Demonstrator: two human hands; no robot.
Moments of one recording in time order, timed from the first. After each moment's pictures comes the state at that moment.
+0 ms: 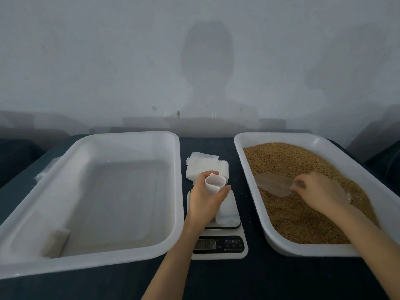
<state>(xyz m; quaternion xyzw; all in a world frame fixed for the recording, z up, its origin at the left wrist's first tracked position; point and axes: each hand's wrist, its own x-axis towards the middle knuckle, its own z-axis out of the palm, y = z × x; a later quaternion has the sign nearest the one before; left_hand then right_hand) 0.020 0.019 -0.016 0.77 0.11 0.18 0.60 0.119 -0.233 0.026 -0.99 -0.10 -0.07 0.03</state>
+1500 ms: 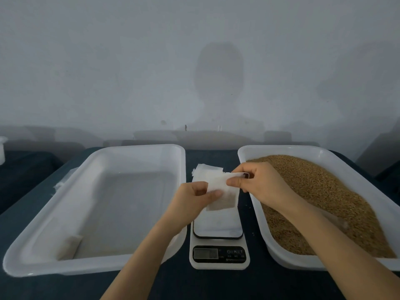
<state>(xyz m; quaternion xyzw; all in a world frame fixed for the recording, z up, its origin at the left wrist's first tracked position) -0.014 0.053 0.045 0.80 0.07 0.07 0.59 0.068 -0.123 0.086 -0.84 -0.32 0.01 0.44</state>
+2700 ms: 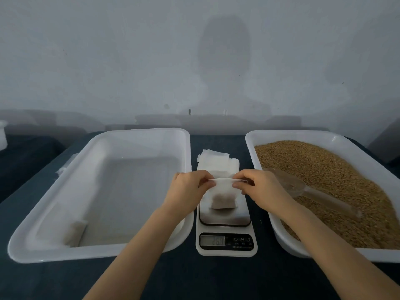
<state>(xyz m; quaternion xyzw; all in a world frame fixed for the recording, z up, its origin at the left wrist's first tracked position) 0.001 0.077 0.017 0.94 0.04 0.15 0.31 0.078 -0.115 0.026 -0.87 -0.32 0.02 0.36</state>
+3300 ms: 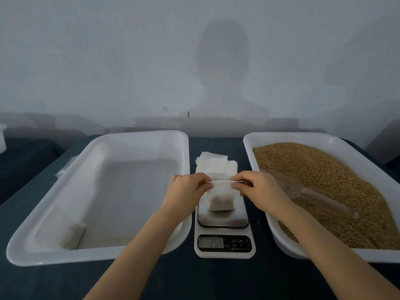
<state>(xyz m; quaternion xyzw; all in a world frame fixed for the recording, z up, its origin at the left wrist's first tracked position) 0.000 0.077 0.016 0.94 0.04 0.16 0.29 0.079 -0.117 0.024 -0.86 -0.33 0.01 0.39</state>
